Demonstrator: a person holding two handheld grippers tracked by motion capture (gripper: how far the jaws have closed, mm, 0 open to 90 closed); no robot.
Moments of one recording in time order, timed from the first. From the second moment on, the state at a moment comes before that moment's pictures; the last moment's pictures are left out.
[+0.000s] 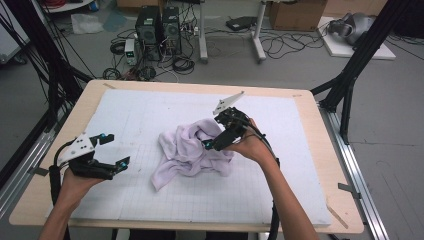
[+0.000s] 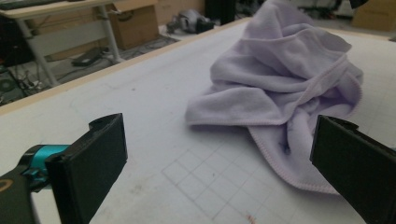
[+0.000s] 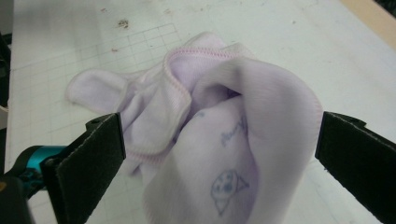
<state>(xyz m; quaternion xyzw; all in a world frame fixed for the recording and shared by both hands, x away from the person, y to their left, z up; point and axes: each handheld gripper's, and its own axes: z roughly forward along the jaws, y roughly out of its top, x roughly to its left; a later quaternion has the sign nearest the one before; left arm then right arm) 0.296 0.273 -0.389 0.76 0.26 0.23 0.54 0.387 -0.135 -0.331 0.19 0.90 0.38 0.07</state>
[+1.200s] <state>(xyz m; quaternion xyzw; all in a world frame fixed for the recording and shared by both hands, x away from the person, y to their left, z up) 0.355 0.161 -0.364 0.87 0.23 0.11 0.43 0.381 -0.203 -0.359 0.22 0.88 0.43 0.05</state>
